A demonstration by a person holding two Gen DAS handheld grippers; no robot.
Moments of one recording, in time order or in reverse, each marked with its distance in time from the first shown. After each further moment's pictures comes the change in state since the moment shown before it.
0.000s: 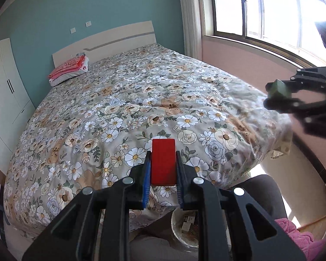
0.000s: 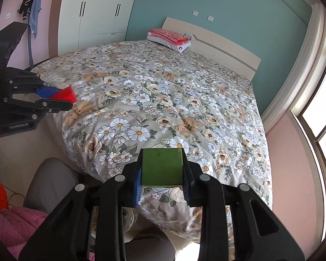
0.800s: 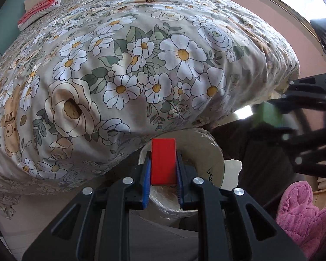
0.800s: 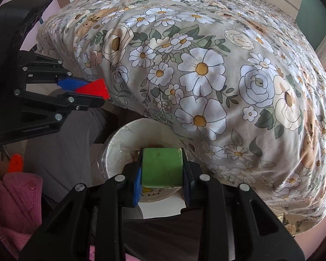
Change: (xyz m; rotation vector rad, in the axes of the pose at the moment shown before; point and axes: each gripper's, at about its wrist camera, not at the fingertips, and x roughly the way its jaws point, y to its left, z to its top) left arm 0.177 -0.037 -0.156 -0.053 0.424 -0.161; right arm 0.190 0.089 -0.160 0.071 0.416 0.290
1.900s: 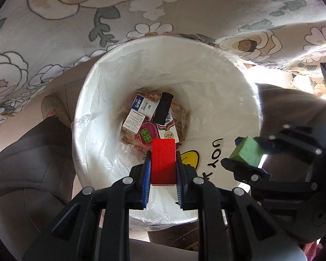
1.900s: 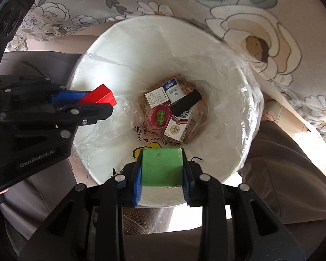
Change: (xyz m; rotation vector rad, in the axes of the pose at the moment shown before) left arm 0.222 0.017 -0.054 -0.275 0.432 -0.171; right arm 0.242 -0.002 -0.066 0.243 0.442 0.179
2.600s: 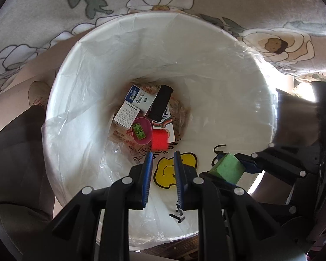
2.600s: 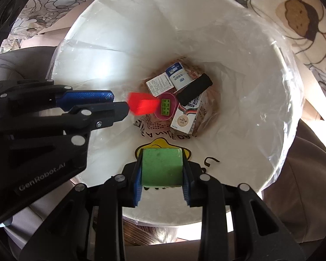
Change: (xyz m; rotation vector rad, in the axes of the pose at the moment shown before) left arm 0.041 0.006 0.015 -0.080 0.064 -0.058; right arm 0.050 -0.002 0.011 0.063 0.094 0.051
